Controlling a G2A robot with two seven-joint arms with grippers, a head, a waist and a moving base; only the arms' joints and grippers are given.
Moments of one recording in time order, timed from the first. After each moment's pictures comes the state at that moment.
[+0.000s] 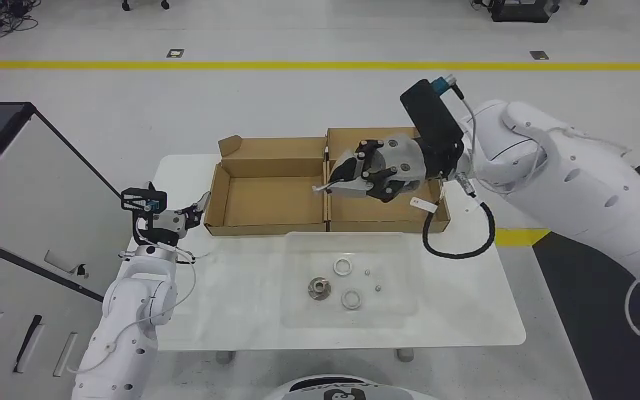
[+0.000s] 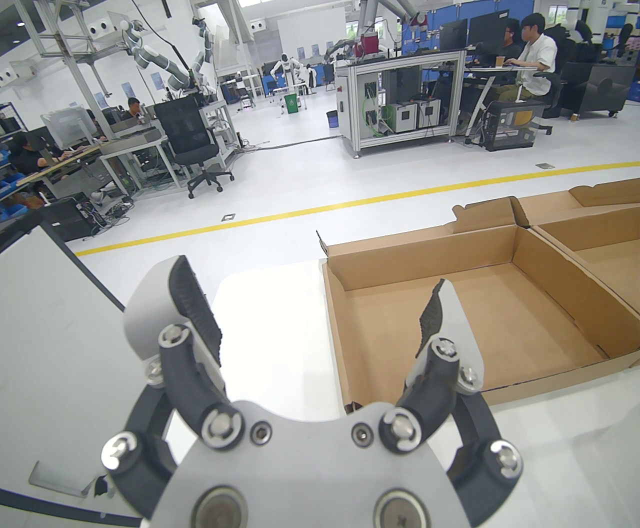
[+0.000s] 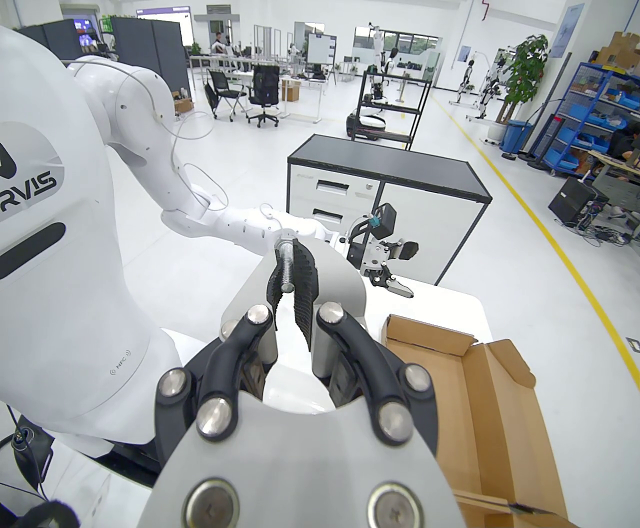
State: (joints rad) left arm 1.73 -1.15 -1.60 -1.80 1.33 0.00 0.00; right arm -0.30 -0.74 0.35 -1.69 -0.09 -1.01 0.14
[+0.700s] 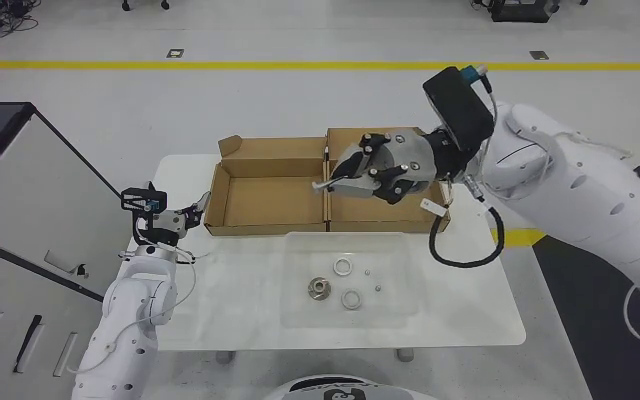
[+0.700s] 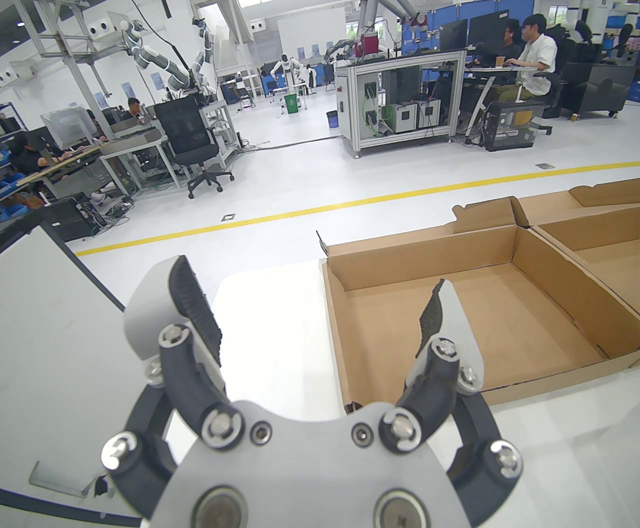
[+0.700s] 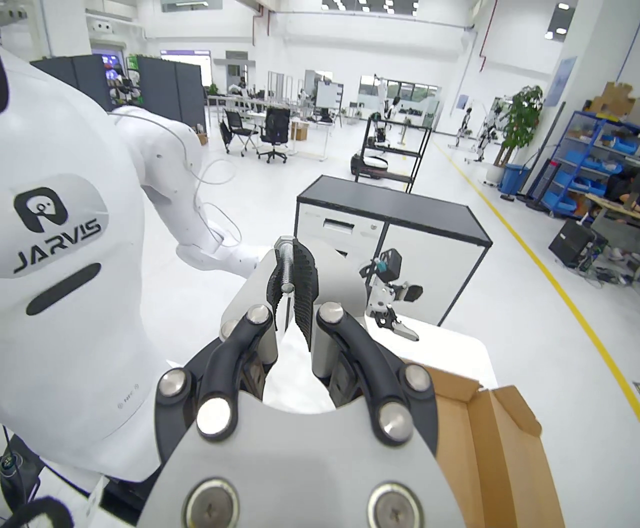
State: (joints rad) left arm 1.73 -1.15 -1.60 -1.80 1.33 0.00 0.00; right arm -0.37 -0.74 0.45 -1.79 -0.09 -1.01 0.02
